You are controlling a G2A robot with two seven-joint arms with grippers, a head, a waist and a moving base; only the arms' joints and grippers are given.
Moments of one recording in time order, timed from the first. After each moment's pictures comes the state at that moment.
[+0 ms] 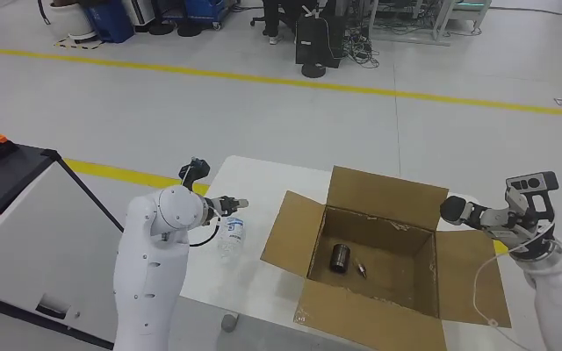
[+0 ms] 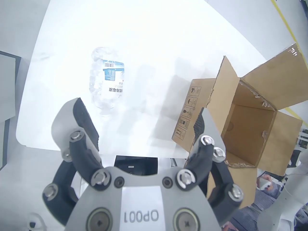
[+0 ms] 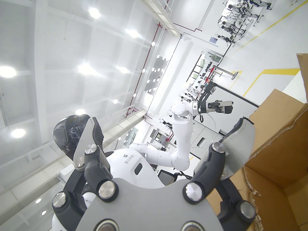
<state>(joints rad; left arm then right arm) 1.08 -1.50 -1.53 -1.73 1.18 0.34 -1.48 -1.37 -0.87 1.74 -1.46 1.06 -0.25 1.27</state>
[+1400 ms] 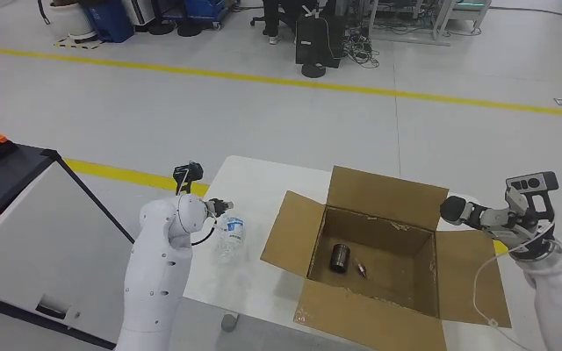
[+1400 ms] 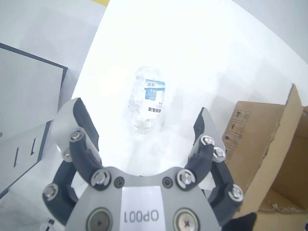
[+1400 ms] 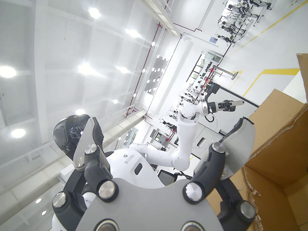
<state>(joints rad) 1.09 -1.48 -1.48 -1.60 1.40 0.28 -1.31 -1.37 -0.87 1.74 -1.46 1.06 -0.25 1.27</state>
